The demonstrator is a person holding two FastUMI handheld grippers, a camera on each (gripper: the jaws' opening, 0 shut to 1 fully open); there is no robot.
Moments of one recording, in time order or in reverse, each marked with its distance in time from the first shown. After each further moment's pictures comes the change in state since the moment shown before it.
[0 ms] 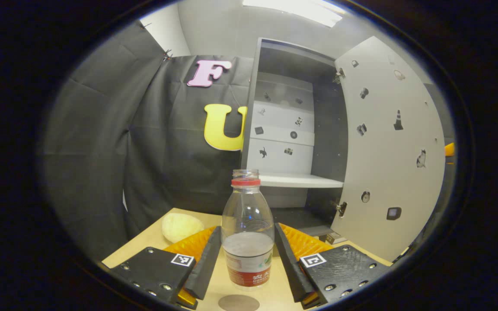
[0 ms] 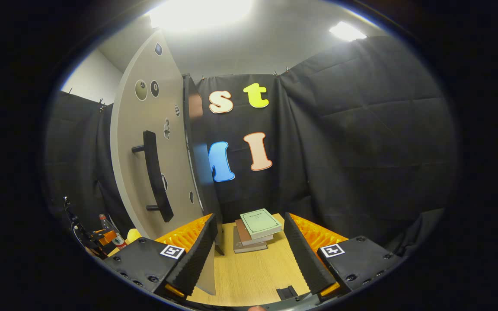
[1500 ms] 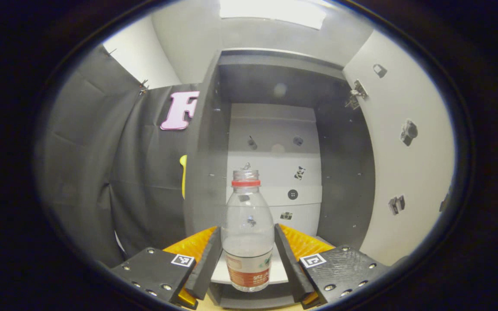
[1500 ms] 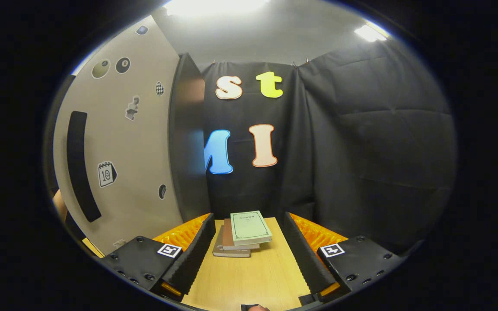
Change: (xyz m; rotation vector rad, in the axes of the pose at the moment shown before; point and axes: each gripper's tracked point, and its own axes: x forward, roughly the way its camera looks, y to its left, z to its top) left arm 0.155 -0.081 0.232 0.091 -0.195 0.060; right arm 0.108 -0.048 0.014 -0.125 0.032 0.102
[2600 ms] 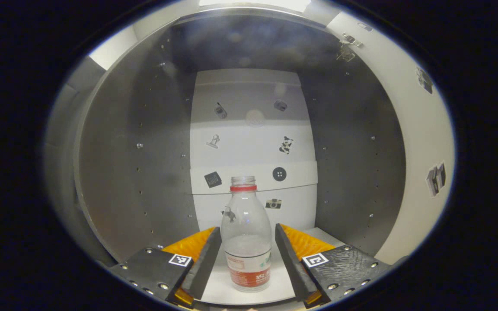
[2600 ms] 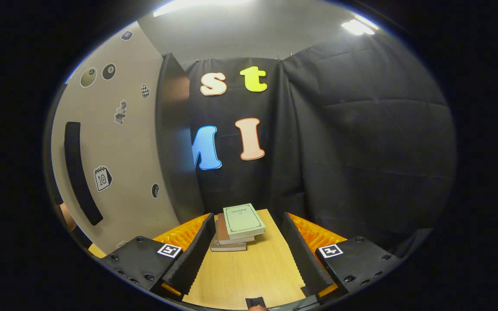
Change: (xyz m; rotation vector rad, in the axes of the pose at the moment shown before) left arm 0.129 -0.065 -0.069 0.080 0.140 -0.098; right arm -0.012 -0.026 -0.012 0.065 0.077 -0.094
